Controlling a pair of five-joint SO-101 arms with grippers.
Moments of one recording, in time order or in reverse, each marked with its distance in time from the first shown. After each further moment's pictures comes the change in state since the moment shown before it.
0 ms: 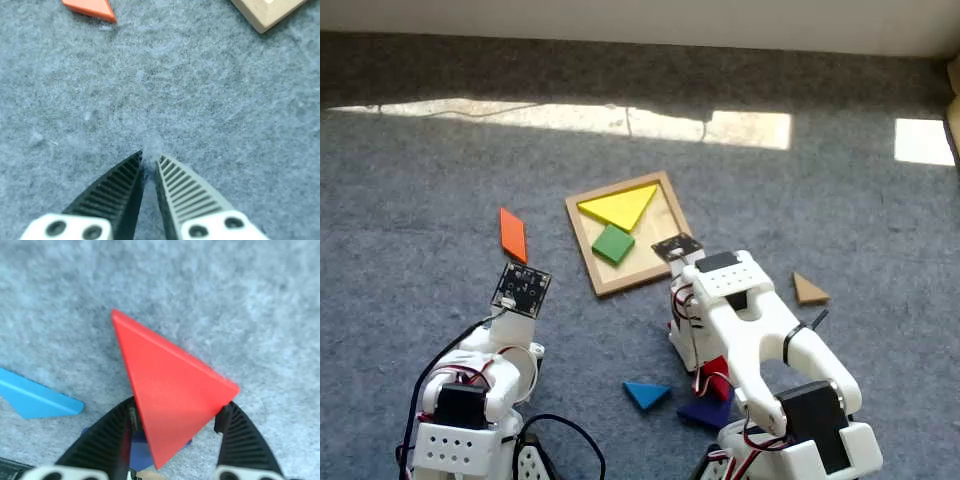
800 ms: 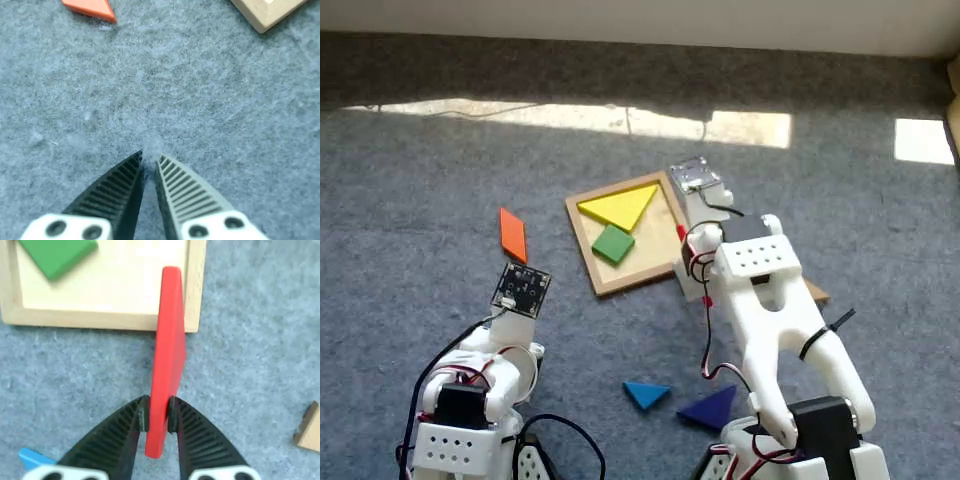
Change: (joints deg) left arm 0.0 0.0 0.0 0.0 0.0; right arm 4.9 -5.3 -14.6 -4.7 0.5
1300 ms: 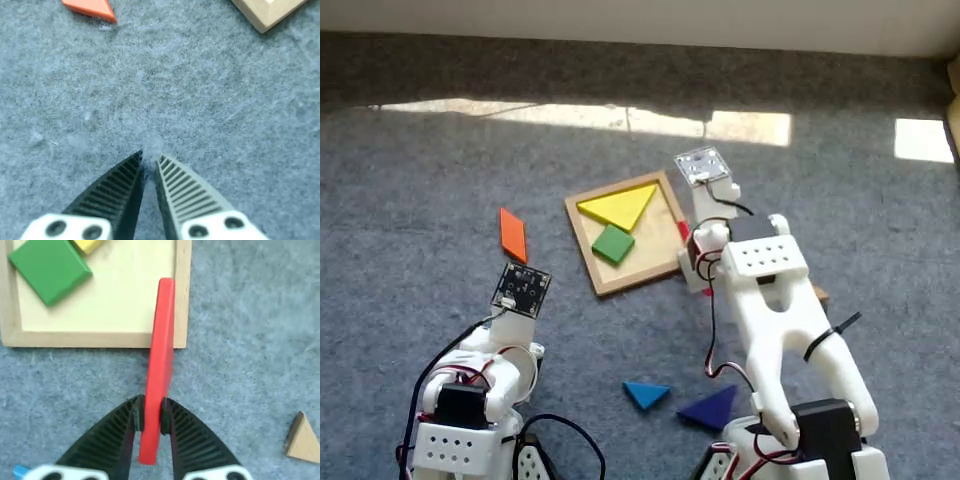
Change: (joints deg) left arm 0.0 0.0 0.0 0.0 0.0; right arm 2.1 -0.7 -0.2 -2.5 0.0
